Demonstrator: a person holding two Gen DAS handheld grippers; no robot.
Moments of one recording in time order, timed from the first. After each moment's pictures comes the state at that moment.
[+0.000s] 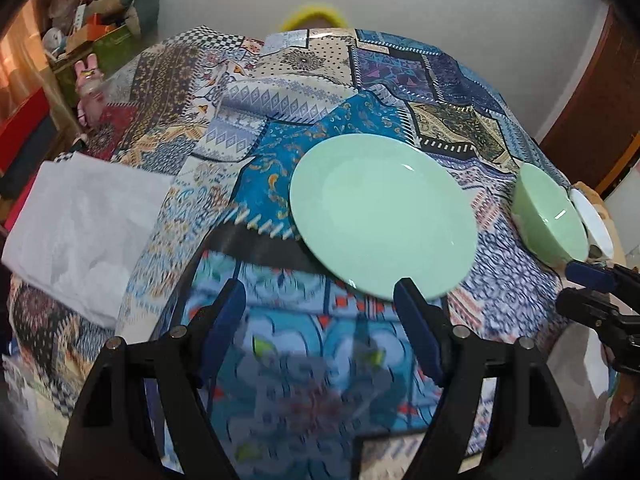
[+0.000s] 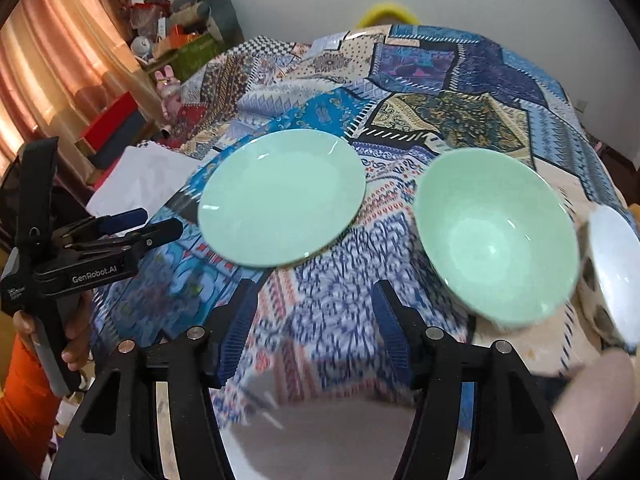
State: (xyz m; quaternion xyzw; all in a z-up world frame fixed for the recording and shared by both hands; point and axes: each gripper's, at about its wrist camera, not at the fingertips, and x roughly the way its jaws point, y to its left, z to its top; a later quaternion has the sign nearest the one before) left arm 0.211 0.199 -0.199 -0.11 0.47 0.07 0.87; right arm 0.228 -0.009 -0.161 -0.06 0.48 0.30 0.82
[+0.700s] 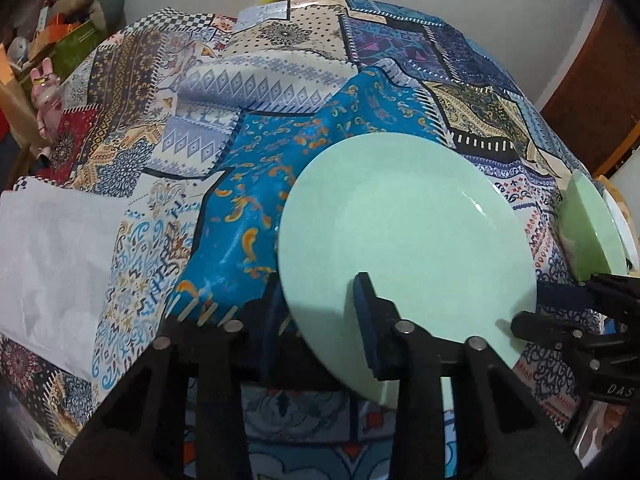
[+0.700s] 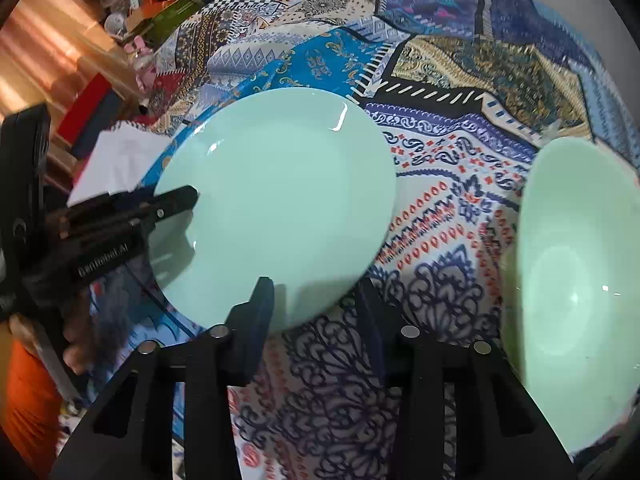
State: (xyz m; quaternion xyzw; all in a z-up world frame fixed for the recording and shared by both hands) left arm 0.296 0.221 -0.245 -0.10 0.50 0.04 0.86; right arm 0.284 0.034 -0.213 -0.05 0.57 0.30 0.76
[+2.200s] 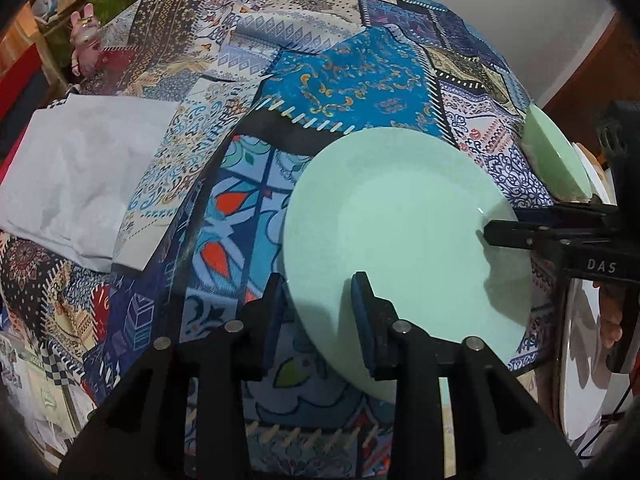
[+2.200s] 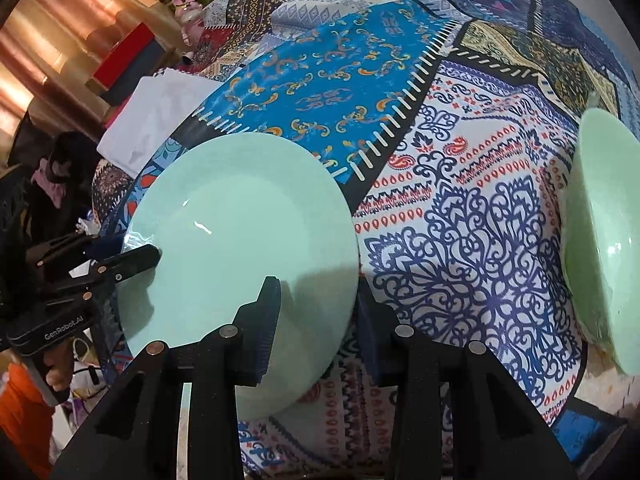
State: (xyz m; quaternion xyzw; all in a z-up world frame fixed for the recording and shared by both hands) left arm 0.158 0.216 -0.237 -0.14 0.53 0.05 0.84; right arm 0.233 0.058 -0.216 -0.10 0.58 0.36 0.73
